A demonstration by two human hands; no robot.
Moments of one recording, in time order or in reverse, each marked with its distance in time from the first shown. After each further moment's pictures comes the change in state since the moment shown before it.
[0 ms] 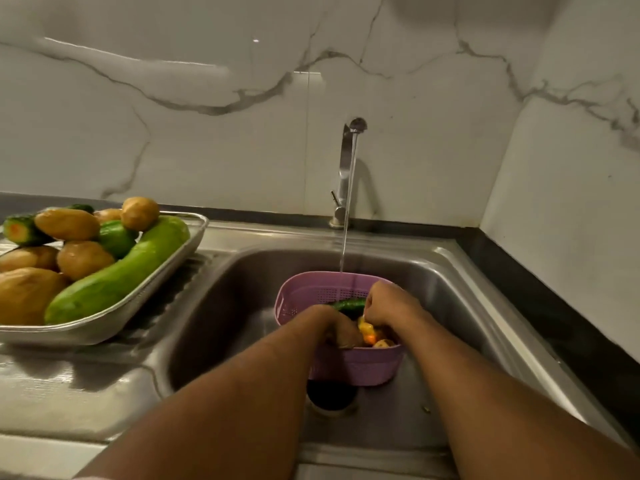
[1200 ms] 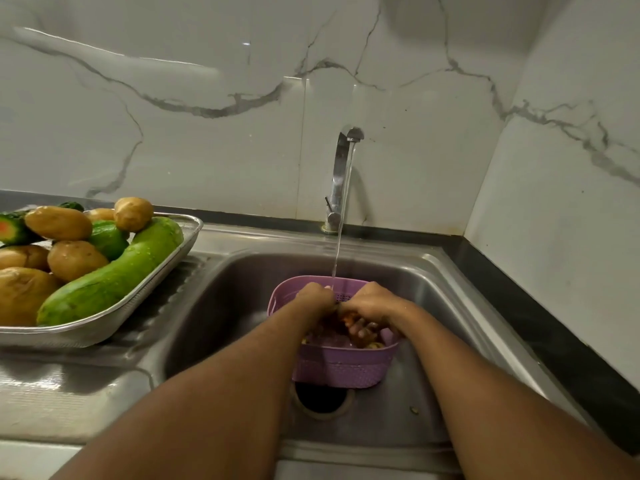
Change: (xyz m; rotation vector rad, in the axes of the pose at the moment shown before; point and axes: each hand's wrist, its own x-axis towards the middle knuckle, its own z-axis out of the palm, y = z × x) left_hand -0.031 -0.004 -0.018 -0.693 0.729 -0.004; right_hand -0.010 -0.008 -0.012 0.686 -0.264 0.081
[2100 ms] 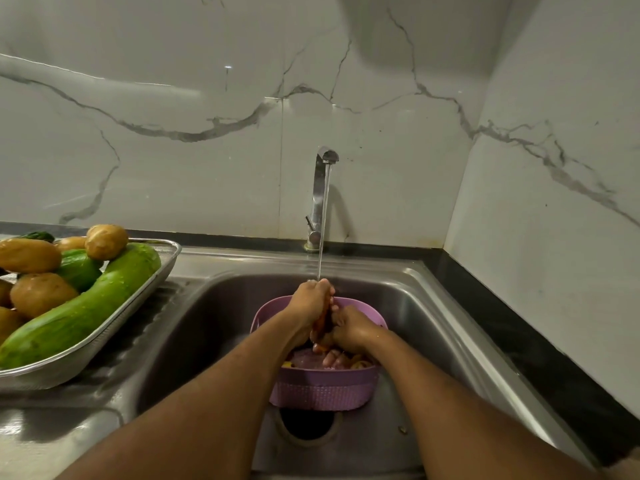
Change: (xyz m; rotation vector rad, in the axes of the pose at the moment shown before) left_hand -0.008 0.025 0.002 -0.579 -0.063 0.164; right_hand 0.000 0.009 0.008 -0.079 -0.088 -0.177
